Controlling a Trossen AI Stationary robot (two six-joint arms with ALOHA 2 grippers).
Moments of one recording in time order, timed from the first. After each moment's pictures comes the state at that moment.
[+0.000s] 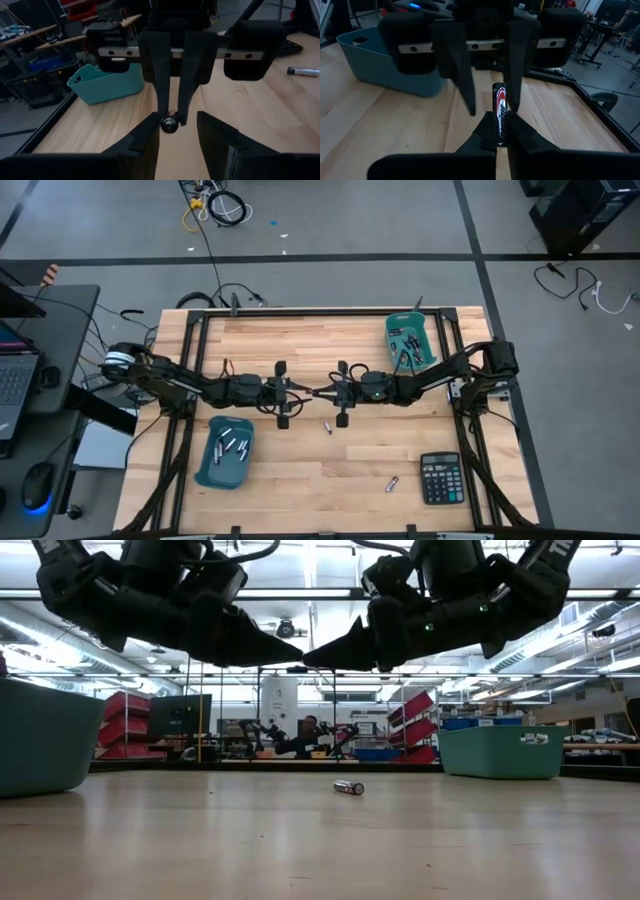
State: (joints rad) left arm -0.05 1.47 0.46 0.86 -0.17 0.22; right arm 0.03 1.75 0.72 0.84 0.11 -0.21
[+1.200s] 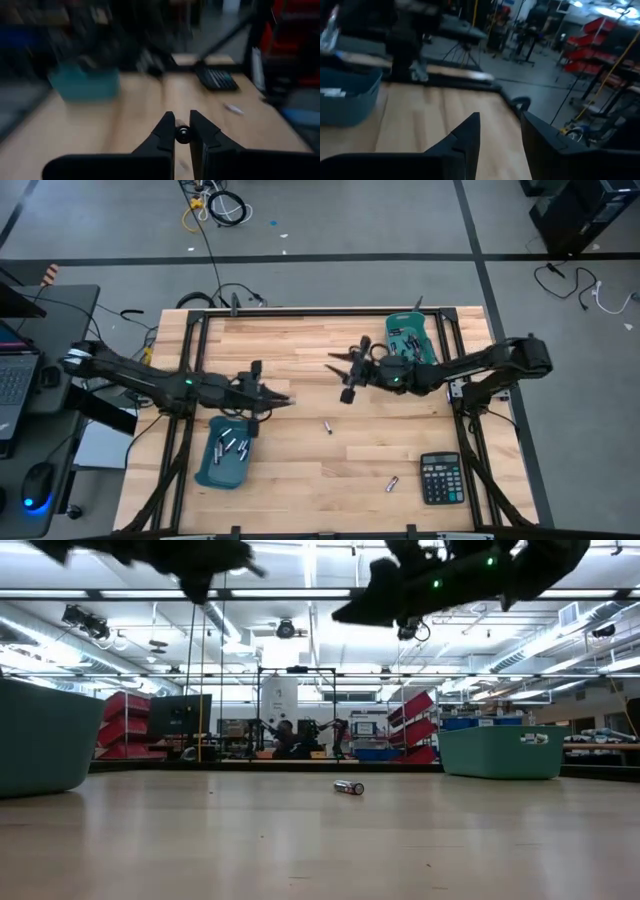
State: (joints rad) left arm -0.24 0.98 0.58 0.22 -0.26 -0.05; right arm -0.01 1.48 0.72 0.66 0.38 -0.24
